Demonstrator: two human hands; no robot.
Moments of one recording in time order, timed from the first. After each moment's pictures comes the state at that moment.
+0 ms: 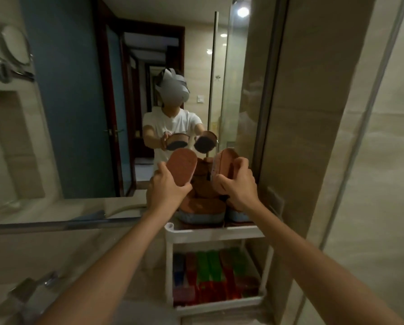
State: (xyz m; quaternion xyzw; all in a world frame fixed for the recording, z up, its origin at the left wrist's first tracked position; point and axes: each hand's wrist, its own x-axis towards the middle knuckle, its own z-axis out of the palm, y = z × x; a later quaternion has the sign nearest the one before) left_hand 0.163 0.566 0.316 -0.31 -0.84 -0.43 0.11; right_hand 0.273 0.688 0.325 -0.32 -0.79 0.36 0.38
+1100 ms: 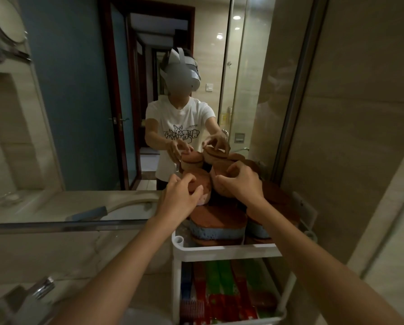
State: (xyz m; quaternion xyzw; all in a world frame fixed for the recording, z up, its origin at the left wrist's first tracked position) left_hand 0.120 0.599 0.296 -0.38 -0.85 -0.37 0.03; right_hand 0.201 0.725 0.314 -0.37 -0.83 0.27 0.31
